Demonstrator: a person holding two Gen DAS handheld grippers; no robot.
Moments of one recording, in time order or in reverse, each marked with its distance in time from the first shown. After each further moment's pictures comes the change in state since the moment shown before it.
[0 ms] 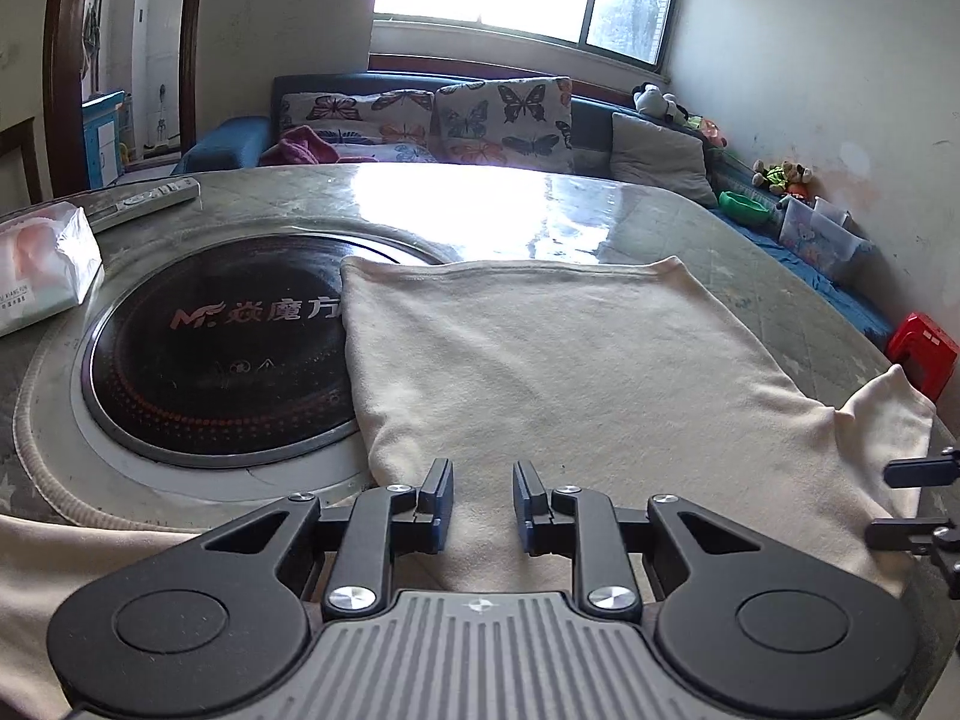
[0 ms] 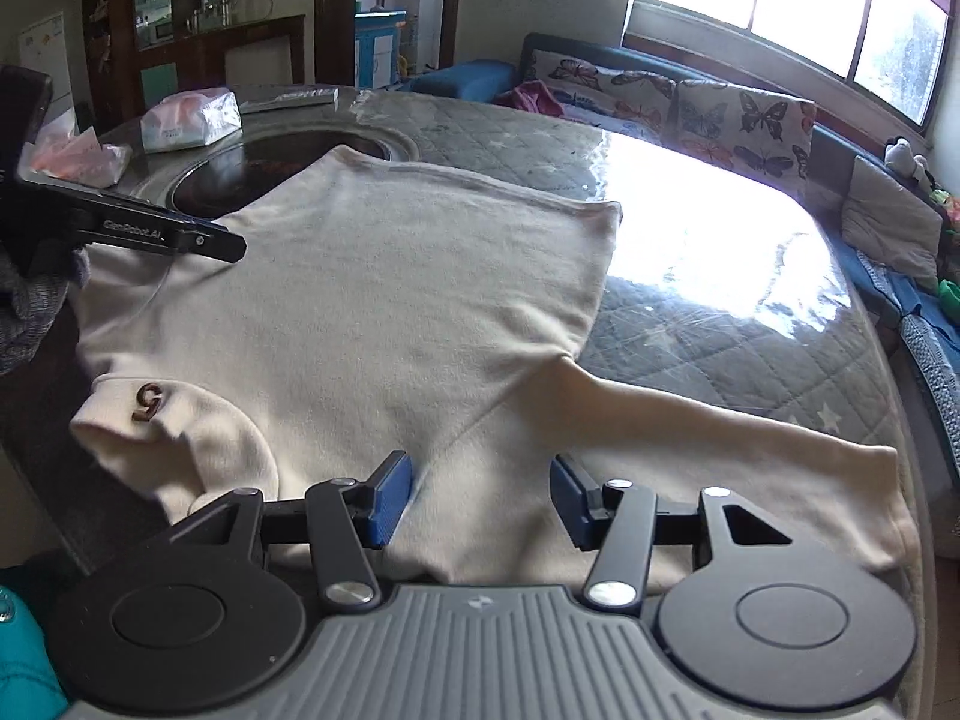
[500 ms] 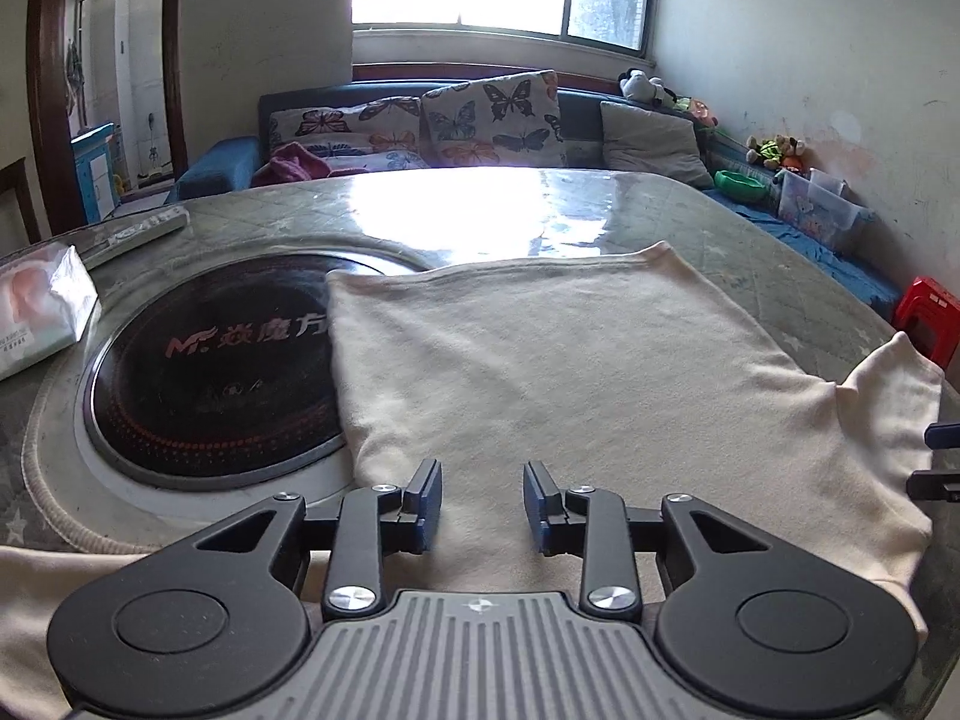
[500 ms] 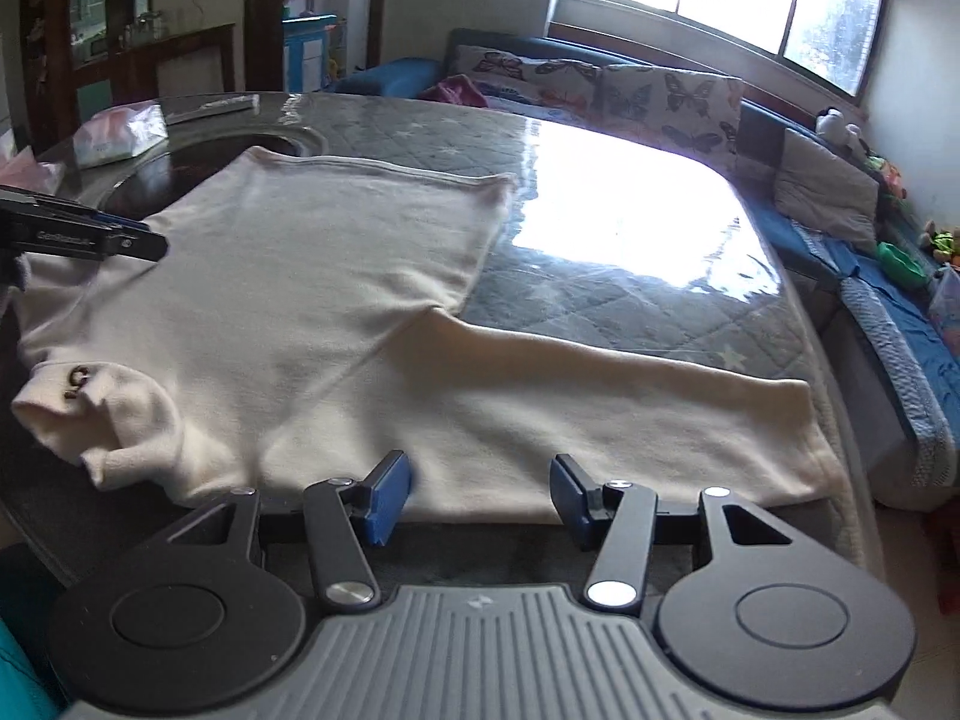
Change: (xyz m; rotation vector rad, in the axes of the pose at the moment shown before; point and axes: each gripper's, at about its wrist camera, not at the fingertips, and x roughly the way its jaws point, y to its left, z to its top) left arm -0.001 -0.020 0.006 0.096 -0.006 0.011; right arm -0.011 -0.037 -0.022 0.088 0.014 -0.122
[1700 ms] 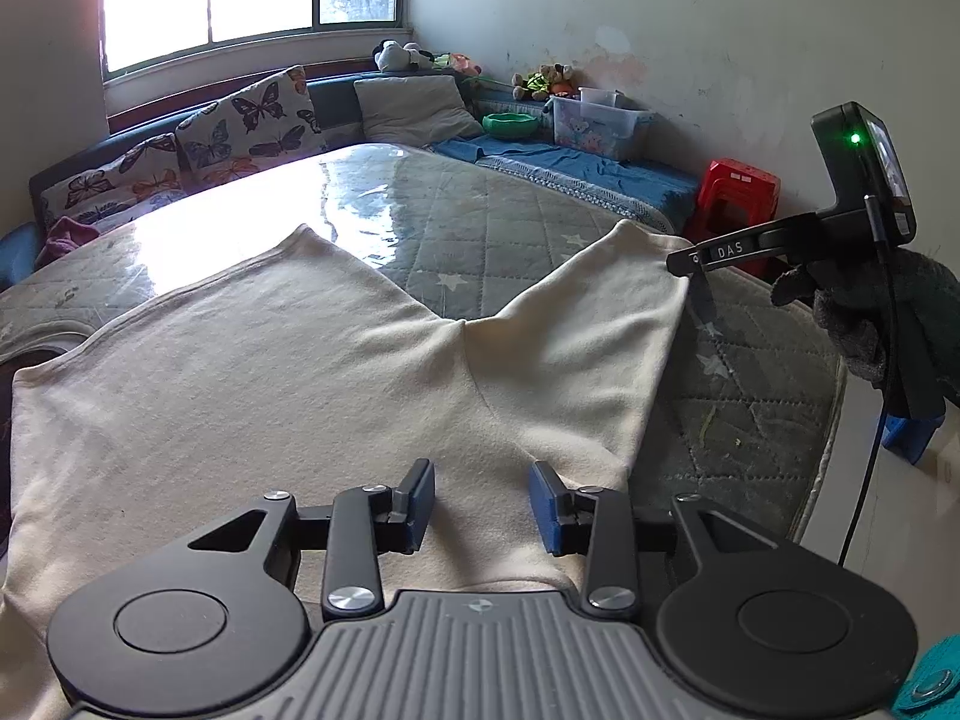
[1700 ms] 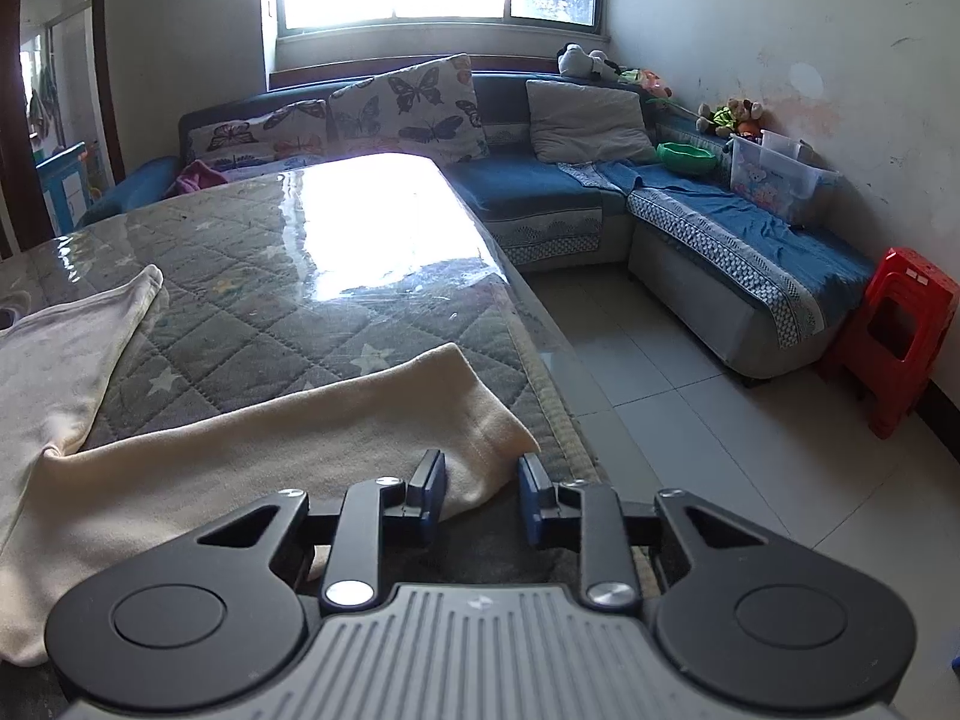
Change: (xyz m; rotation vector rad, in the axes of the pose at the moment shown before) left arm 0.007 -0.141 -0.016 0.304 0.052 -0.315; right arm 0.022 -0.135 -0.027 0.430 -0.076 -0.298
